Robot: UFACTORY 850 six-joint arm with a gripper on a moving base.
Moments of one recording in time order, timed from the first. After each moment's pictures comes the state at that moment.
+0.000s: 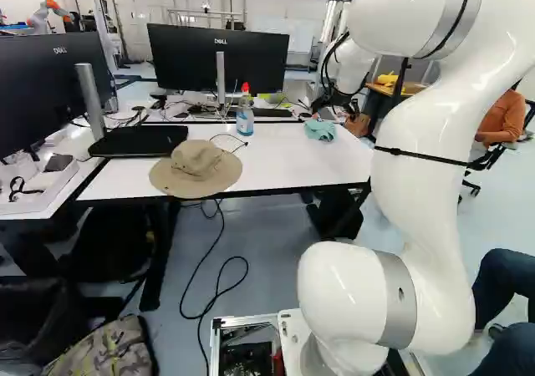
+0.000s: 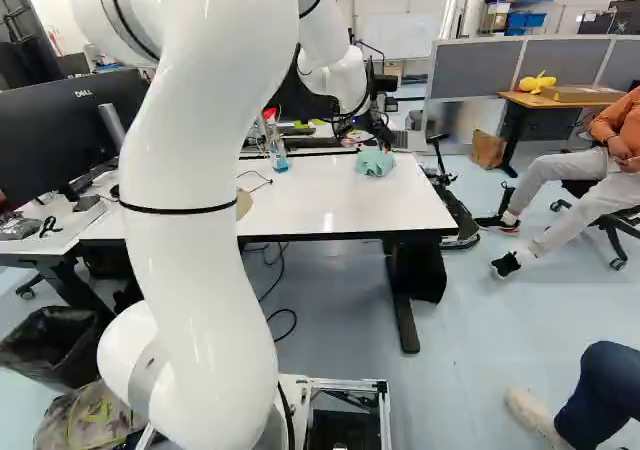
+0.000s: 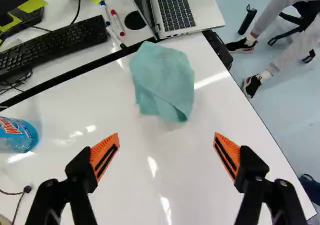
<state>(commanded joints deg) -18.5 -22.1 -76.6 3.8 -17.2 0.0</state>
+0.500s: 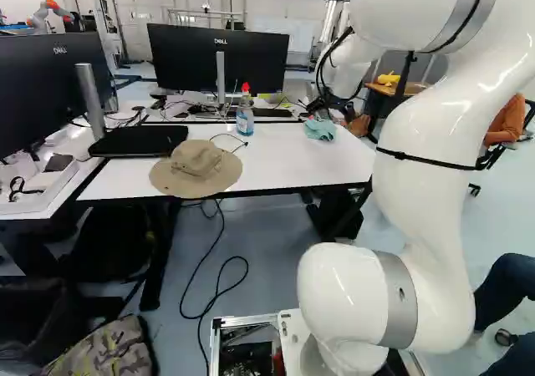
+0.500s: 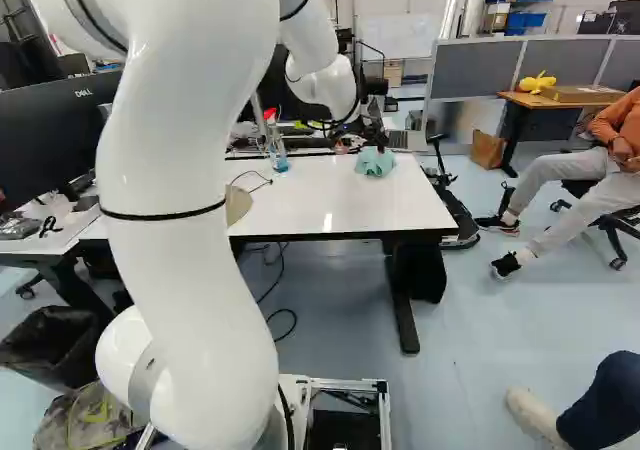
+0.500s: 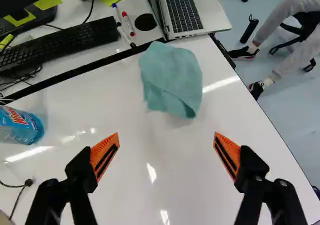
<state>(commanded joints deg) -16.5 -18.0 -68.9 3.4 -10.1 0.0</state>
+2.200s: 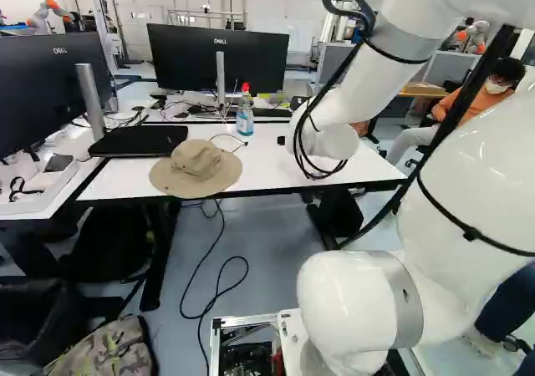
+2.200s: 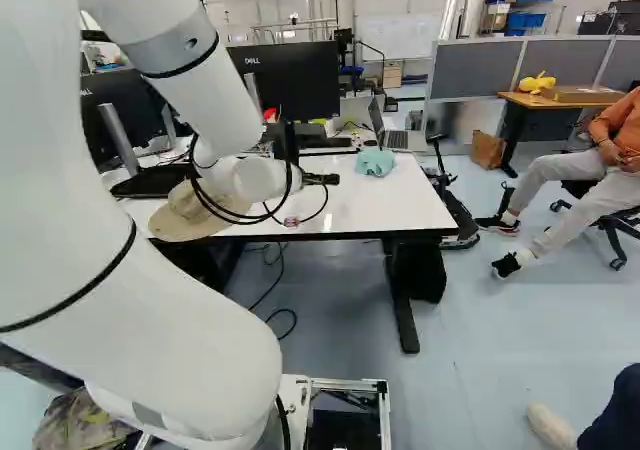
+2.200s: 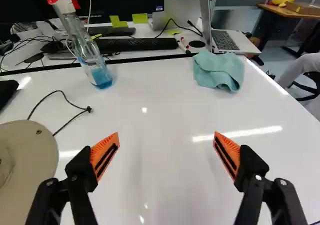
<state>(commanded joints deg) -4.3 7.2 -21.6 0.9 34.4 0.0</state>
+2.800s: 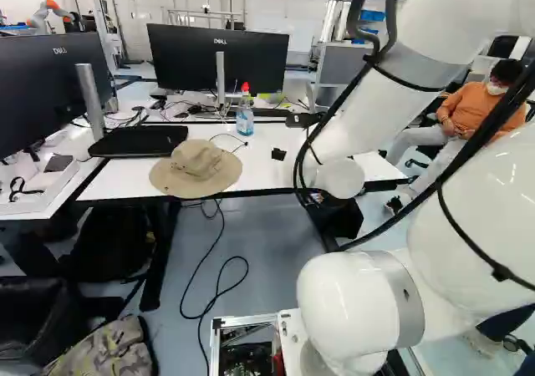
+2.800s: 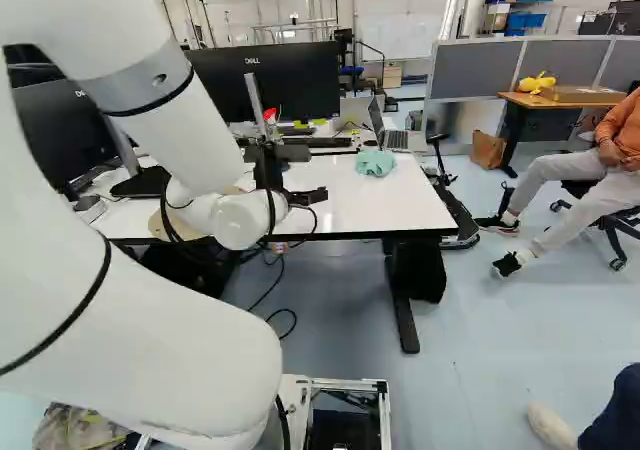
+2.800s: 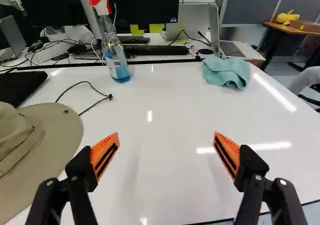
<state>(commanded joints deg) -1.4 13.0 -10.6 0.3 44.8 0.0</state>
